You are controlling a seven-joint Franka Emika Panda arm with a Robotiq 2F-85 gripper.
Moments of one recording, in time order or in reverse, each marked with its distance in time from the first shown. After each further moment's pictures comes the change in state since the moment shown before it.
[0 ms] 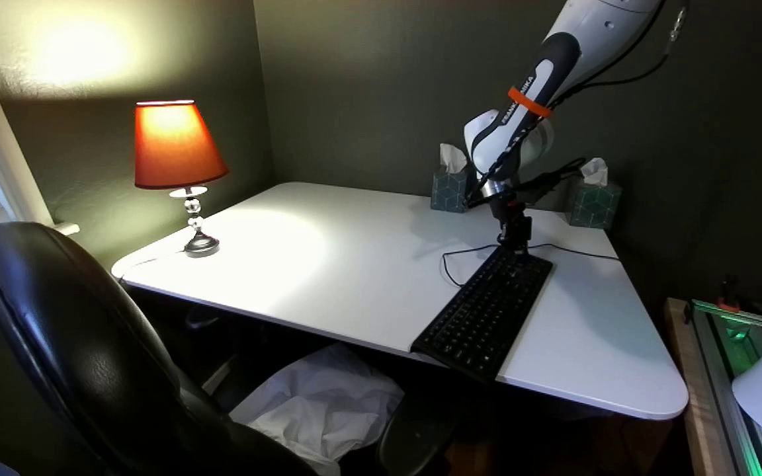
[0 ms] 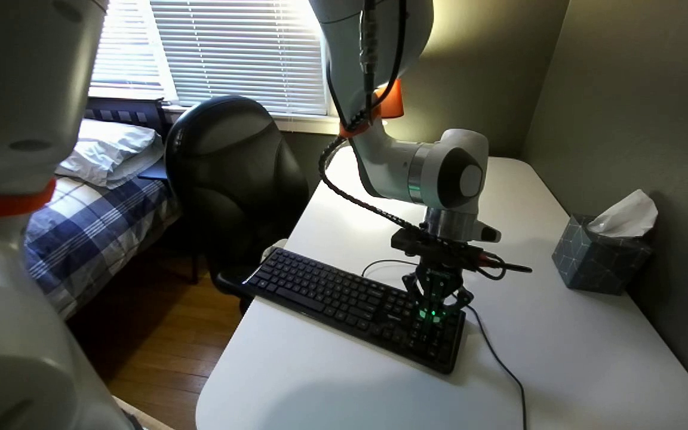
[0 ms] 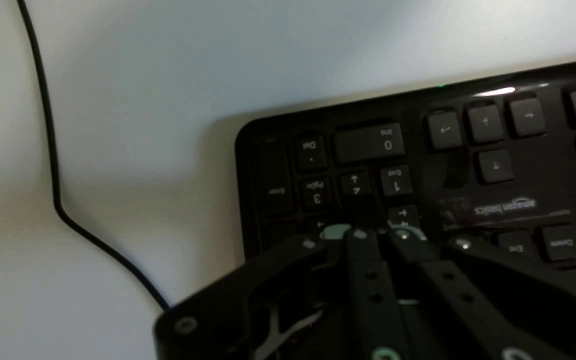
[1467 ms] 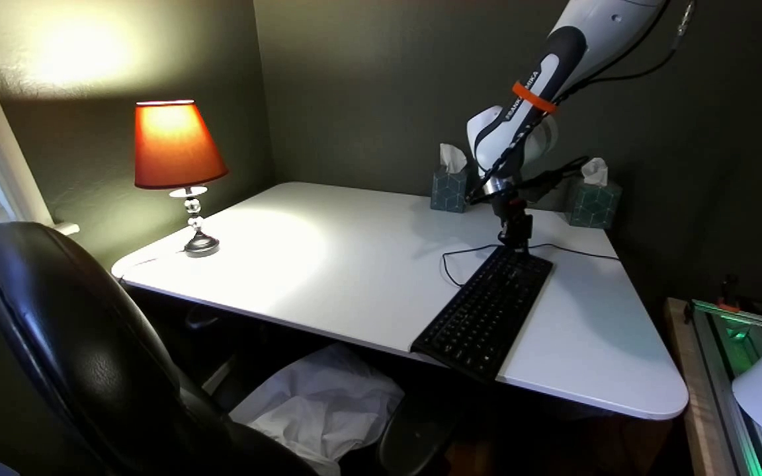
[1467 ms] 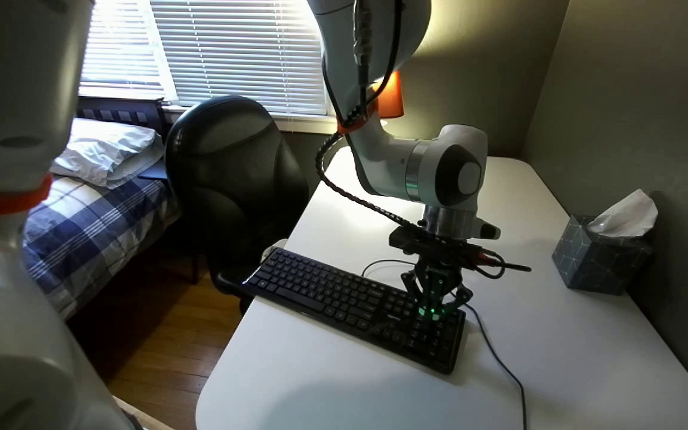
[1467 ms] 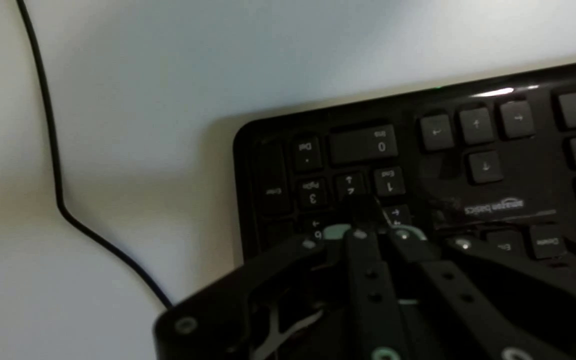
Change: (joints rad) arm 0.001 -0.030 0.000 -0.030 0.000 0.023 0.000
